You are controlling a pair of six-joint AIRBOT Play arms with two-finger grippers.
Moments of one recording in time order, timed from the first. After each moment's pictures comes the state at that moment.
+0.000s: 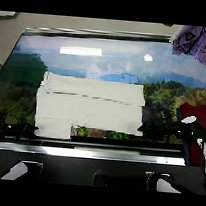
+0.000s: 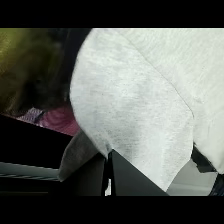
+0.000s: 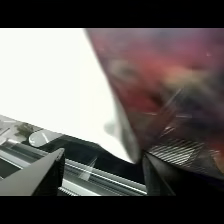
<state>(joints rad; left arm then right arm) 0.79 -1.09 0.45 0.84 -1.27 -1.13 -0.29 -1.32 0.64 -0.85 1.21 1.26</state>
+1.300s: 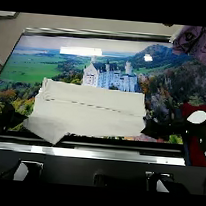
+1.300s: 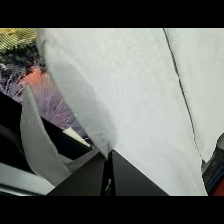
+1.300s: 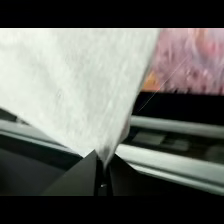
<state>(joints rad) 0.63 -0.77 0.71 0.90 -1.43 -1.68 -0.14 -1.00 0.76 -1.00 1.41 1.53</state>
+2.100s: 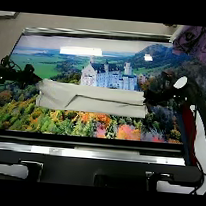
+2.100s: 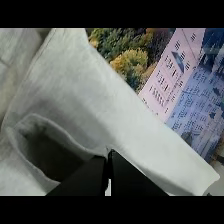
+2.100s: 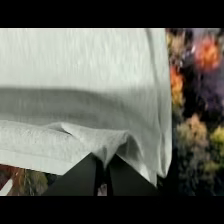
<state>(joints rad) 0.32 -1.62 1.44 0.86 -1.14 -1.71 -0.05 -1.55 1.30 -1.17 1.17 1.55</state>
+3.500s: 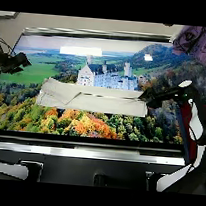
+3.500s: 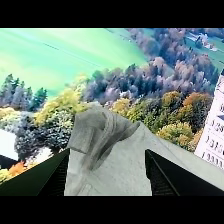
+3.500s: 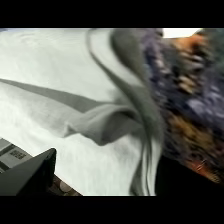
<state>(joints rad) 0.25 -1.67 1.76 1.33 -1.16 -1.71 -0.21 -1.93 1.52 -0.82 1.37 1.41</state>
